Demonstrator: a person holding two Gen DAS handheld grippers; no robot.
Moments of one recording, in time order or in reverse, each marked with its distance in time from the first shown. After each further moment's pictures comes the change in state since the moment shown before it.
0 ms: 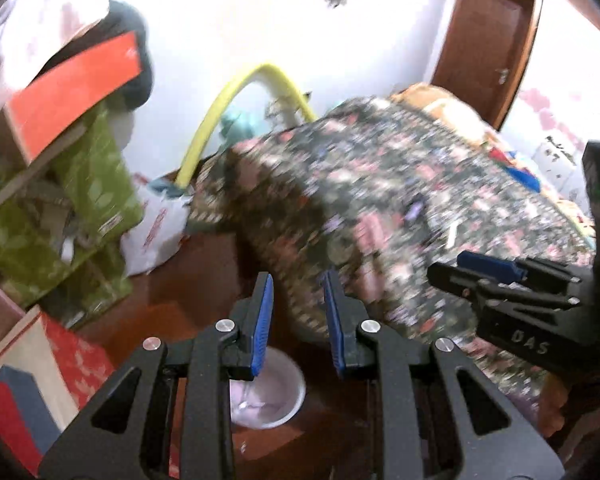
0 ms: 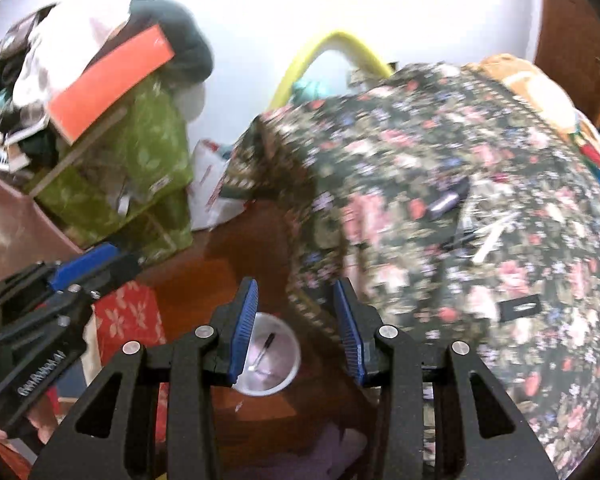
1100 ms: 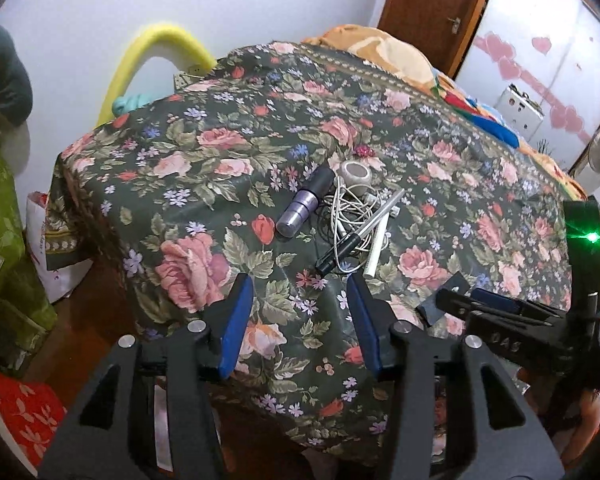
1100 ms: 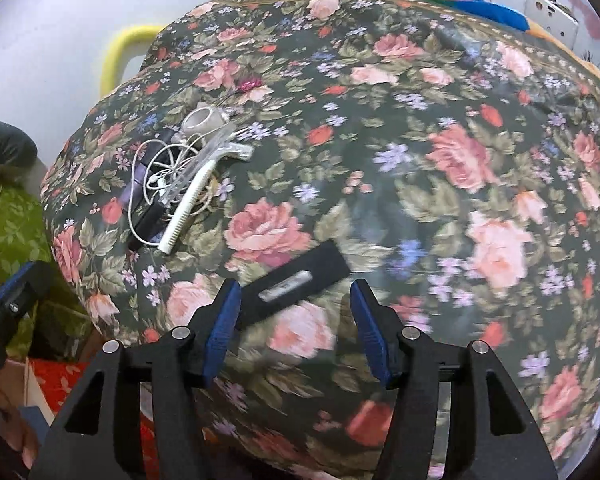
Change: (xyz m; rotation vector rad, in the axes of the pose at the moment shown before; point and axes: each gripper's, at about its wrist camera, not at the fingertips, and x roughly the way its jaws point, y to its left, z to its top) left arm 0.173 -0.149 0.028 0.134 0.156 -0.141; right arm 0.061 -0.221 -0.042 0.460 0.124 -0.231
